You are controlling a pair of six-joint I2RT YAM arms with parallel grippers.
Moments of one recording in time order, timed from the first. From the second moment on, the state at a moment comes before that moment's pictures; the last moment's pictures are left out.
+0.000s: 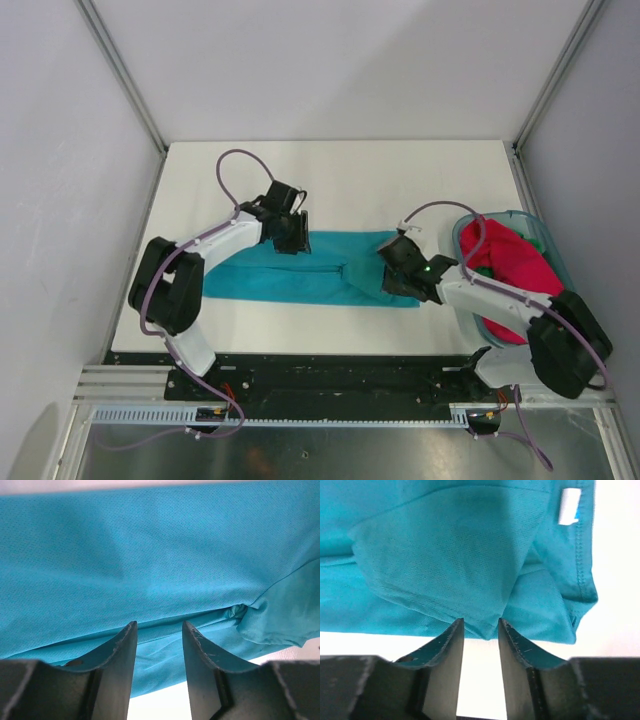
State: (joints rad) left arm -0.49 1.72 1.17 -0.50 0.11 -0.47; right arm 0.75 1.36 0.77 -0.45 0.29 0.80
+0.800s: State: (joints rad) left arm -0.43 1.67 1.17 -0.50 0.11 -0.46; right arm 0.78 1.07 0.48 -0.46 0.35 1.26
